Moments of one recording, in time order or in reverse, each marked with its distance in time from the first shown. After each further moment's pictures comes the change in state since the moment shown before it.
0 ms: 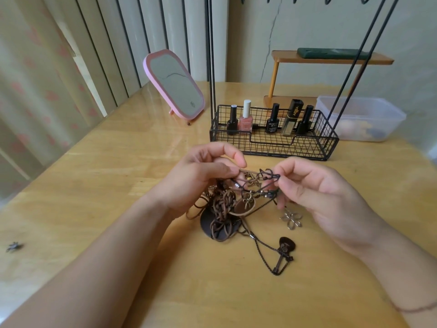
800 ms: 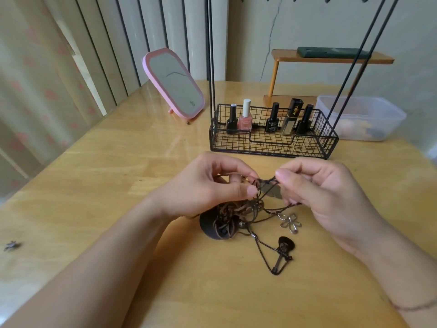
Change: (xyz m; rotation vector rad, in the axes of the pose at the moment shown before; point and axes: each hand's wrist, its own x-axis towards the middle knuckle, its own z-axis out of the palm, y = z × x) left_hand -0.005 0.005 0.009 0.371 -0.120 0.067; right_hand 0.001 -0.005 0.005 -0.042 0.144 -0.069
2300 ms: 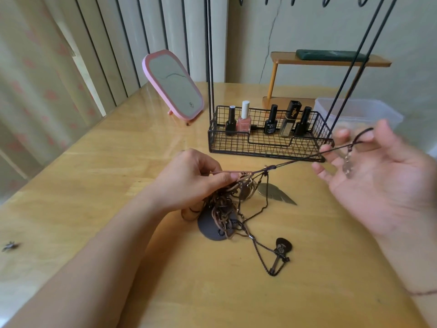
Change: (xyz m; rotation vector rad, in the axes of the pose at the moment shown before) left_hand -0.001 -0.006 -0.014 0.463 0.239 -0.193; right_hand 0.013 -0.001 -0.053 0.709 0.329 0.149
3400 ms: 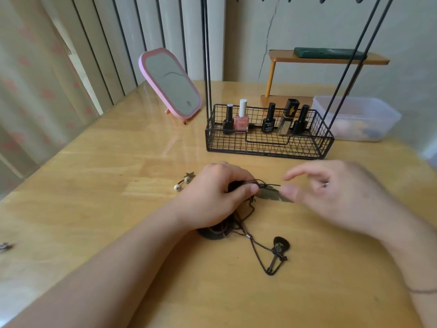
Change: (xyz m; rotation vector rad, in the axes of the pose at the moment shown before) left_hand 0.003 0.004 0.037 0.116 -0.073 0.236; right_hand -0.010 0.005 0.004 -1.630 -0.323 -0.179
